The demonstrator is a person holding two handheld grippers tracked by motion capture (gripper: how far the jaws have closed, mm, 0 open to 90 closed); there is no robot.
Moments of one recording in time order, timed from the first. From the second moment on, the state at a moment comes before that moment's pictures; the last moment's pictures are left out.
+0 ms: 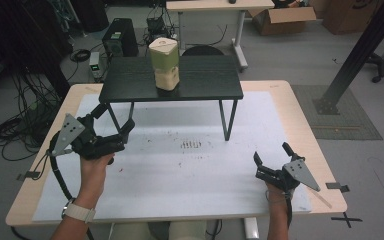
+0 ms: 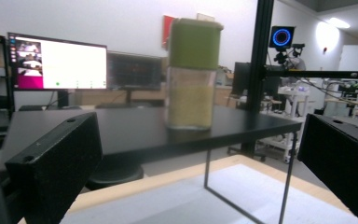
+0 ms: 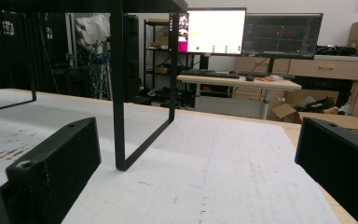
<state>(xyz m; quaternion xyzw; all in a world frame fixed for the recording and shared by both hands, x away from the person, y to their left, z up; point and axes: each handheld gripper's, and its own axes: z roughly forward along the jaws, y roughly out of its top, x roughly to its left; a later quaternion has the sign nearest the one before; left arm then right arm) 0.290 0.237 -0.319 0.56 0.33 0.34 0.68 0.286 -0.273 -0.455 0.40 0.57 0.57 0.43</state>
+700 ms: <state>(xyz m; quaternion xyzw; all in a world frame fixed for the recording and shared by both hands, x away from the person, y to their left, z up) 0.277 0.275 -0.365 0.56 0.35 0.36 0.66 0.285 -0.272 -0.455 0.40 0.57 0.57 0.44</state>
